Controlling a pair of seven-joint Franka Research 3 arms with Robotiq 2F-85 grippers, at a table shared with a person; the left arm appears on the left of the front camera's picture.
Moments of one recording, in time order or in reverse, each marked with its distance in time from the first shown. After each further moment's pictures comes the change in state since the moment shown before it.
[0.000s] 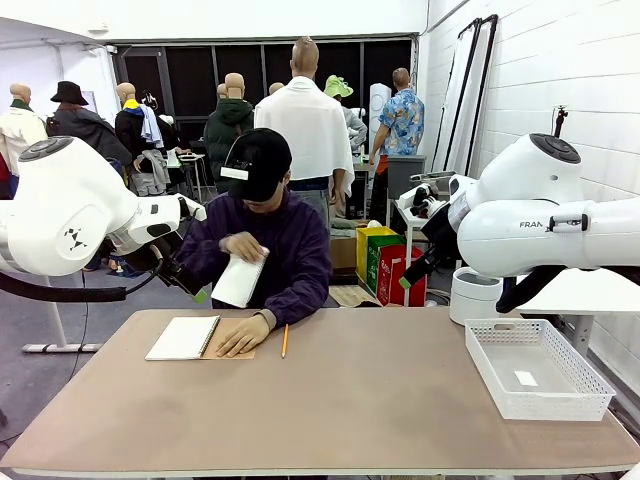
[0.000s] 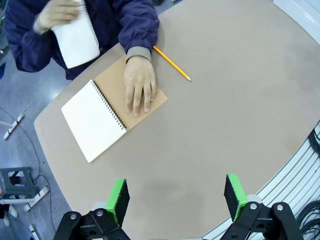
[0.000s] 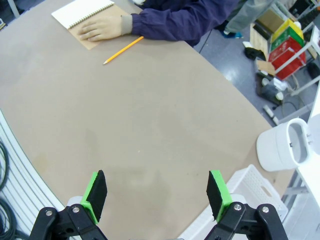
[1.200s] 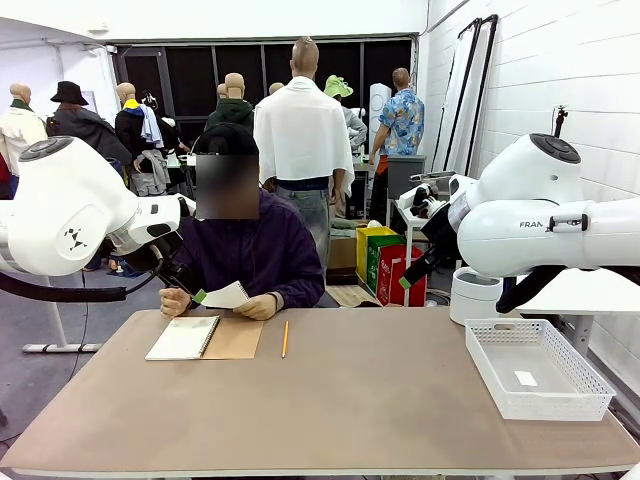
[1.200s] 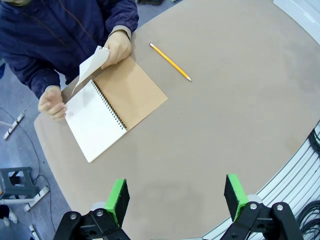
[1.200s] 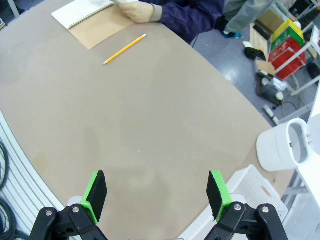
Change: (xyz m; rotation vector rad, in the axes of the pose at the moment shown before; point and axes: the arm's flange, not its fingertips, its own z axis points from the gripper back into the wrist) left arm 0.000 0.000 0.000 0.000 0.000 0.000; right arm 0.000 0.000 0.000 0.000 0.000 0.000
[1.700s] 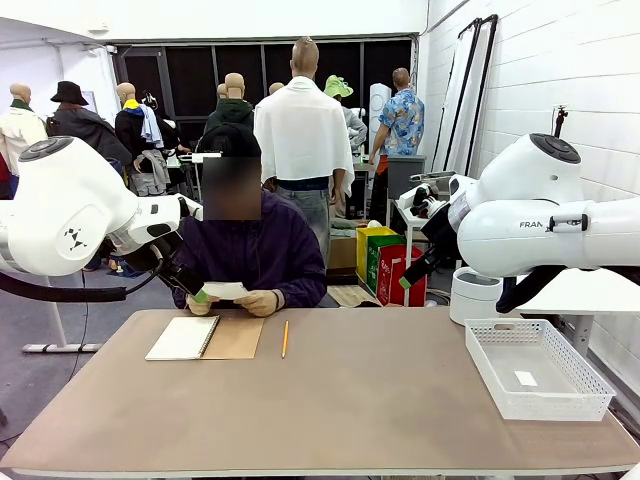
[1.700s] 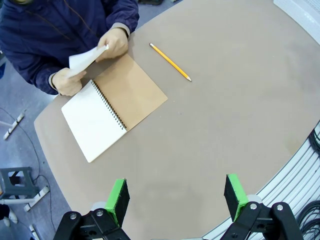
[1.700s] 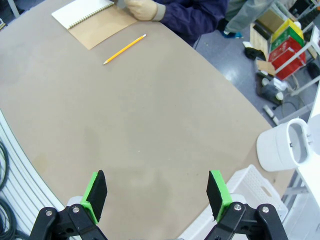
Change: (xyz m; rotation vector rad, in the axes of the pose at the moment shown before) left arm 0.000 0.000 0.000 0.000 0.000 0.000; right arm 0.000 0.000 0.000 0.000 0.000 0.000
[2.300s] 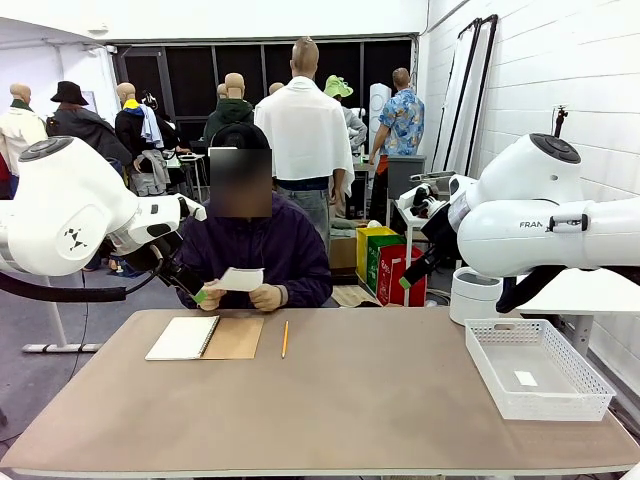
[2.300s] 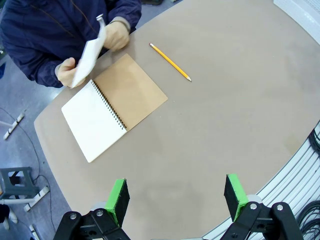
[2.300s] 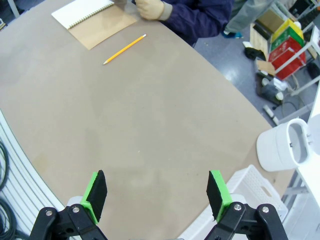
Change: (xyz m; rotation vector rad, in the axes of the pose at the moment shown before) left arm 0.000 0.000 0.000 0.000 0.000 0.000; right arm 0.000 0.000 0.000 0.000 0.000 0.000
